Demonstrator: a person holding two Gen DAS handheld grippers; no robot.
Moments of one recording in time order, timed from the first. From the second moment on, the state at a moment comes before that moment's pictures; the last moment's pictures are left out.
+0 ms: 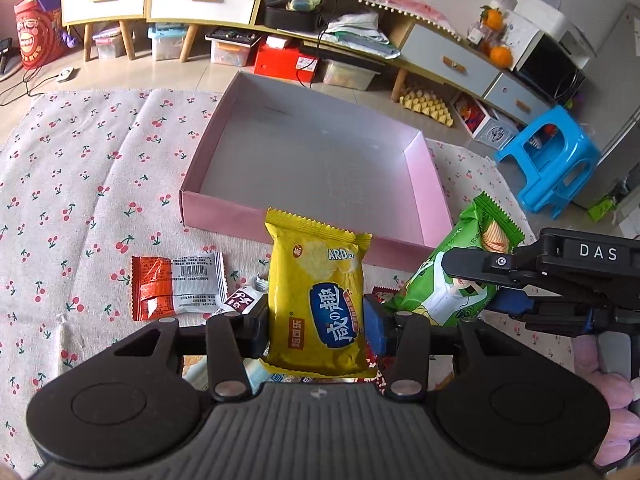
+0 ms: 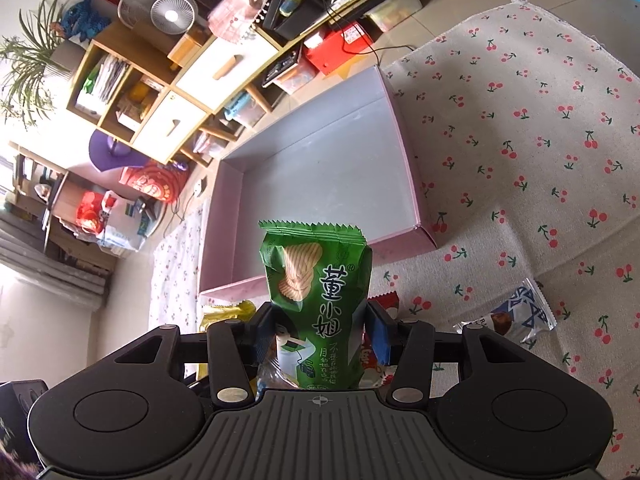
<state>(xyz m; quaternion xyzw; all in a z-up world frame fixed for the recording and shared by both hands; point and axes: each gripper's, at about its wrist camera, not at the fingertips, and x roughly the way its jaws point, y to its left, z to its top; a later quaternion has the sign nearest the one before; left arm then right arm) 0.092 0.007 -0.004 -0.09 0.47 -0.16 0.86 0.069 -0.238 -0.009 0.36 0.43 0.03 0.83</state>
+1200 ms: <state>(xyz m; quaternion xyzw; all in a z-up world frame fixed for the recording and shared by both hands) 0.167 0.007 -0.030 -0.07 0.41 -0.12 0.90 0.141 -0.252 -0.041 0.34 0.38 0.01 0.86</state>
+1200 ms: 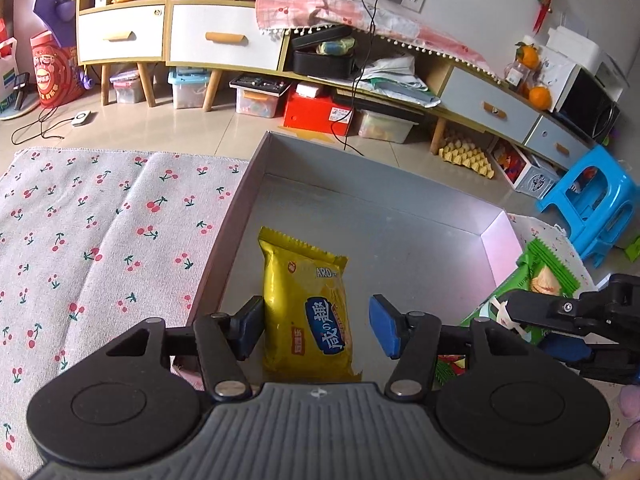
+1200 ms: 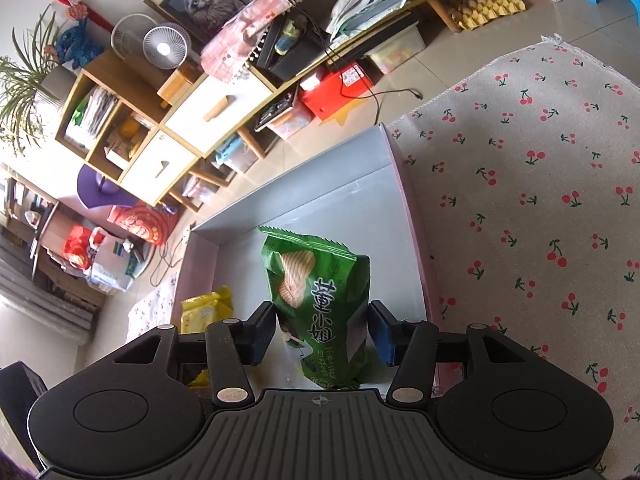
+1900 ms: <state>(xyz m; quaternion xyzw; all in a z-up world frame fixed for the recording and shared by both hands) 0.129 0.002 0.010 -0.02 0.39 -0.17 0.90 0.108 -0.253 -0.003 0.27 0.37 0.03 0.89</state>
